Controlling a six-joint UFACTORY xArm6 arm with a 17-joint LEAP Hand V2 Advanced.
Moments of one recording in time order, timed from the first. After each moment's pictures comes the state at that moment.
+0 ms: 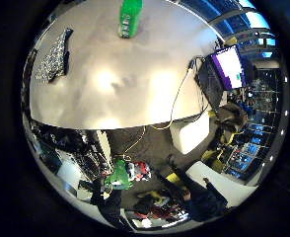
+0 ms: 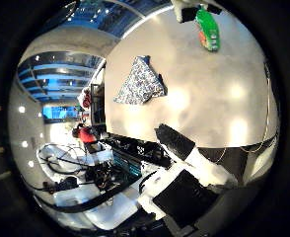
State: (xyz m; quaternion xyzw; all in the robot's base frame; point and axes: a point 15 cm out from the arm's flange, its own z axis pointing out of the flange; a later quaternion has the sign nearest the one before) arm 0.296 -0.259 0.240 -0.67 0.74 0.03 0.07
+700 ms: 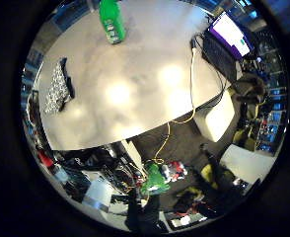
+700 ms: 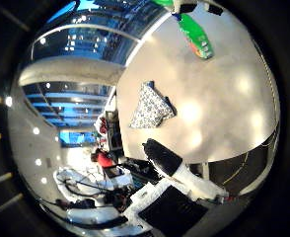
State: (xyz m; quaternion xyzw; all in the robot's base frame) arm 0.301 -0.283 0.222 -0.50 0.83 0.06 0.24
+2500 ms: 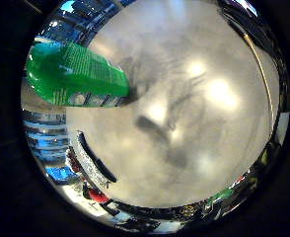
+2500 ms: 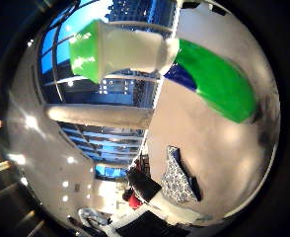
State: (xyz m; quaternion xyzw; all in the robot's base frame) arm 0.490 -0.335 0.139 -0.35 0.82 0.08 0.44
